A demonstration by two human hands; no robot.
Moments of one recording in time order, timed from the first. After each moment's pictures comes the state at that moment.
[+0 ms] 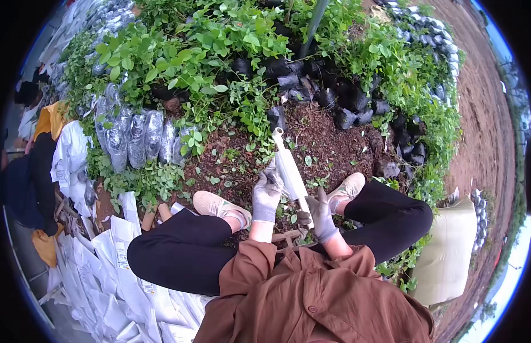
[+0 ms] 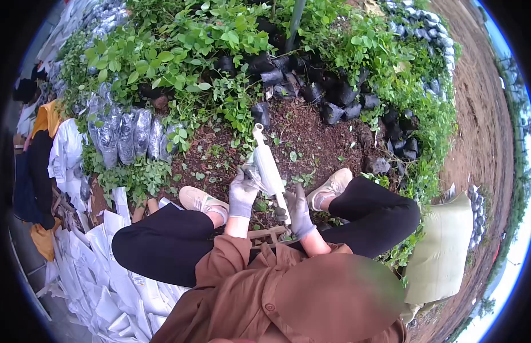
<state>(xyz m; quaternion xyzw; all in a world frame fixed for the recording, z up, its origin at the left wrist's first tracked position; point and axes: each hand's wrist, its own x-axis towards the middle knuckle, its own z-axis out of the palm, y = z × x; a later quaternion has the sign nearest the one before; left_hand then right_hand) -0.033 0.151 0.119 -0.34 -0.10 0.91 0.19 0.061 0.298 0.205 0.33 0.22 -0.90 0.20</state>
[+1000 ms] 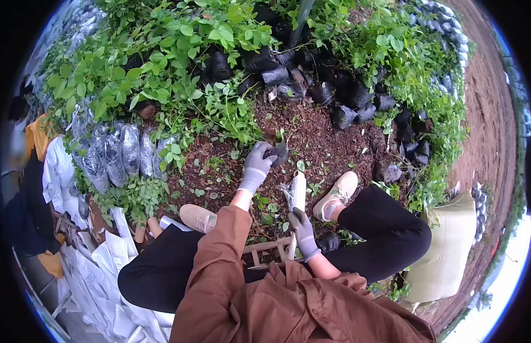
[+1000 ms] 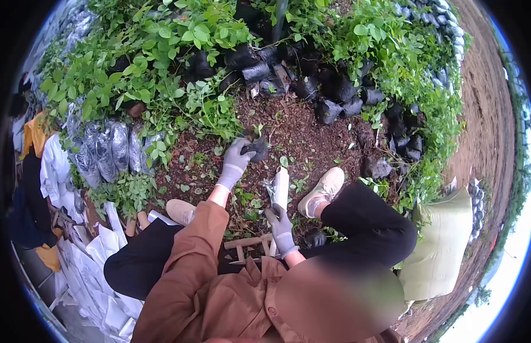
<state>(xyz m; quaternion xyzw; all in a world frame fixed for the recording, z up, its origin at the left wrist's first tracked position) -0.156 0.199 0.080 0.10 0.85 0.49 0.16 0.080 0.291 0.106 0.44 0.54 -0.70 0.13</state>
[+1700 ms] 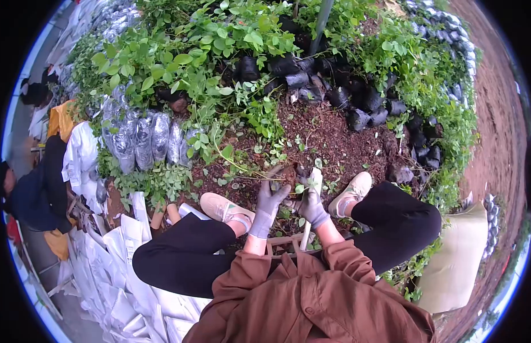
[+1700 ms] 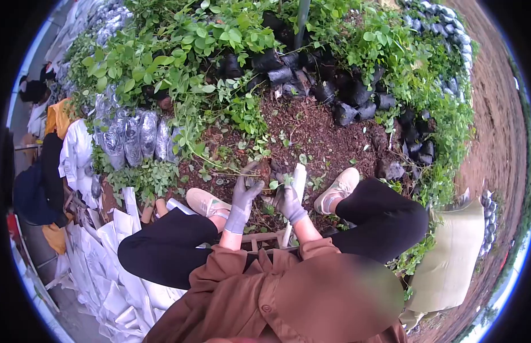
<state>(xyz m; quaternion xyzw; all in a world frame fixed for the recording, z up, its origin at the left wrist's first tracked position) -0.039 0.150 0.183 -0.09 0.58 0.79 0.21 0.011 0.283 0.122 0.23 0.24 -0.93 0.15</state>
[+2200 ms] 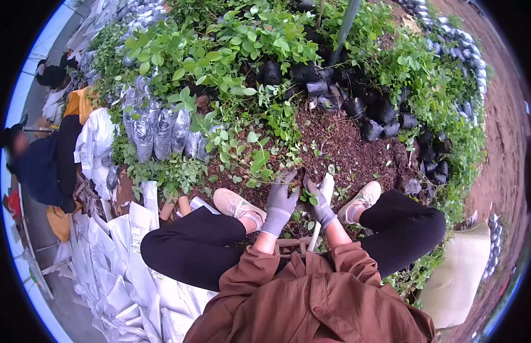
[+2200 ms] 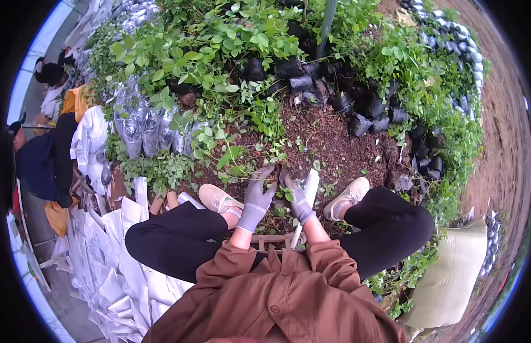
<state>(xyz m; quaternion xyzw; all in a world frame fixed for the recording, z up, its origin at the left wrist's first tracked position) -0.033 0.137 0.182 0.09 0.88 0.47 0.04 0.009 0.276 0.072 0.16 0.60 -0.77 0.16</state>
